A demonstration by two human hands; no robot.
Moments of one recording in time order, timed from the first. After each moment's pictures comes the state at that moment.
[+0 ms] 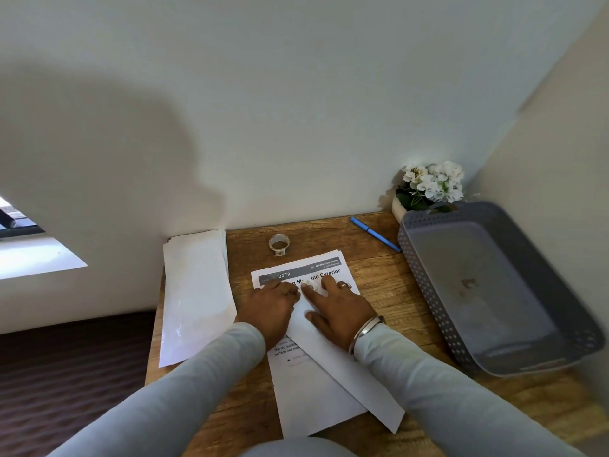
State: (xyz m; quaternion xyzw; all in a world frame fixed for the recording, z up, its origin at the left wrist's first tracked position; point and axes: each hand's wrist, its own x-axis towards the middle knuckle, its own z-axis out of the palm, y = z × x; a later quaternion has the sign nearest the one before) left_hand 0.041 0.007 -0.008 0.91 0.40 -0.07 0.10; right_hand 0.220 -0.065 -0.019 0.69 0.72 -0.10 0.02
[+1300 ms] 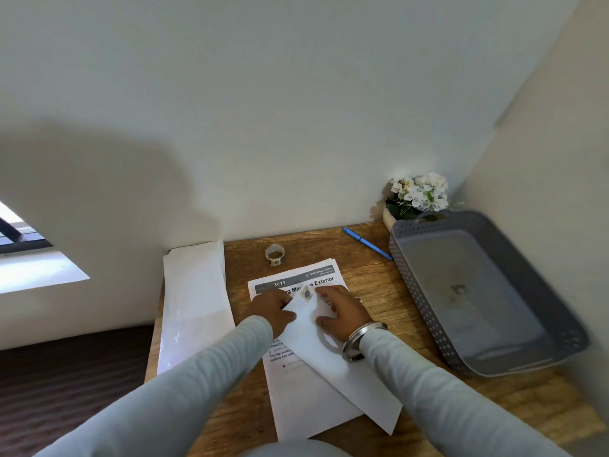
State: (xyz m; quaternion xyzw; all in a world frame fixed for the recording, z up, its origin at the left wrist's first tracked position) left_hand 0.060 0.014 -0.003 0.71 0.58 0.01 0.41; right_hand 0.231 -0.070 -0.016 0.74 0.55 -0.32 -0.21
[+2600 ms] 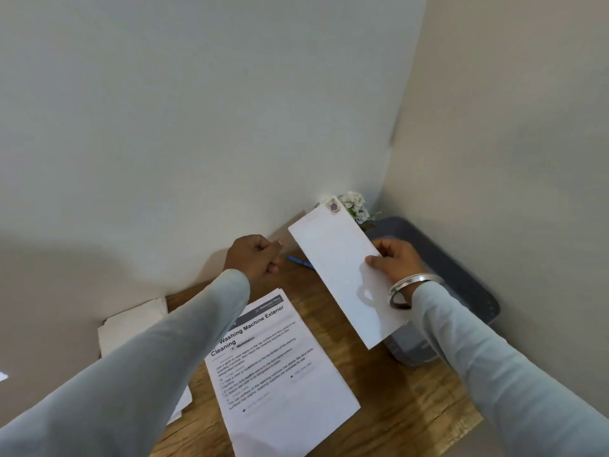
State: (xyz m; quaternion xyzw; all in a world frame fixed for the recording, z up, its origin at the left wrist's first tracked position) left_hand 0.165 0.055 0.119 0.66 0.46 0.27 0.53; right_hand 0.380 -0.129 0.117 0.78 0.28 -0.24 -0.50
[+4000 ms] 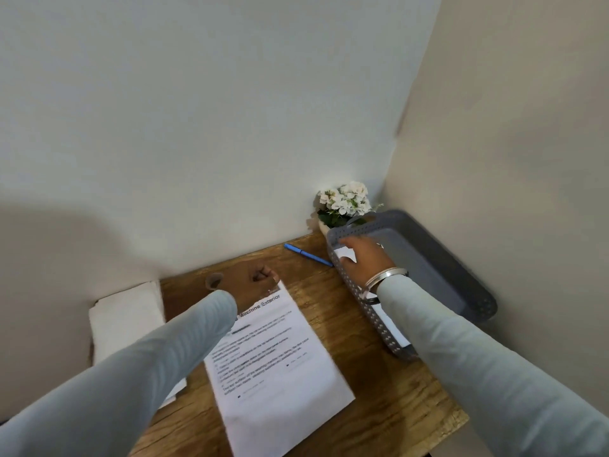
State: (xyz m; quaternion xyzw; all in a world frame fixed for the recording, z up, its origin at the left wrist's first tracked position) left_hand 0.127 0.042 0.073 0.76 0.41 0.12 0.49; right_hand 0.367 -0.089 0.089 0.85 0.47 -0.13 -0.20
